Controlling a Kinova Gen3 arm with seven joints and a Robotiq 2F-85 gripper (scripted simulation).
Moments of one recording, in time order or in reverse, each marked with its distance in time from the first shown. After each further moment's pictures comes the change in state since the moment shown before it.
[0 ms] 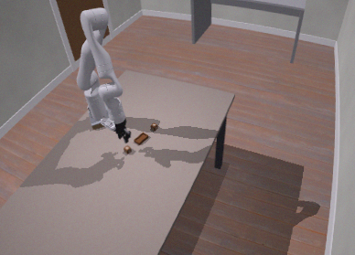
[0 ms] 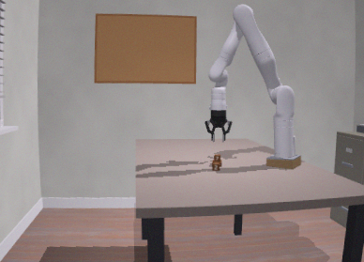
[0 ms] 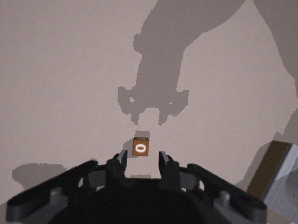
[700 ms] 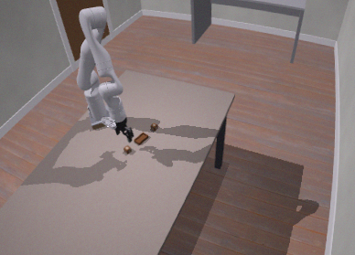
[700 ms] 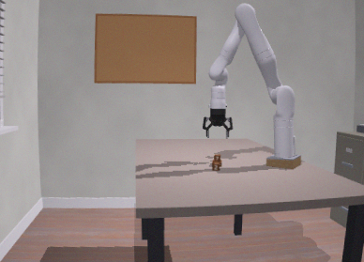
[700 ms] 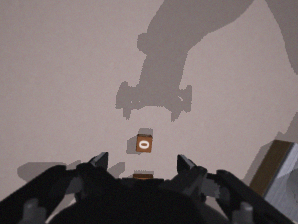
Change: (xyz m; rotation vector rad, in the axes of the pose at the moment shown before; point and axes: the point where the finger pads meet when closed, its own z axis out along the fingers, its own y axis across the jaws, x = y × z) arm -0.005 -0.005 -0.007 0.017 -0.005 -0.013
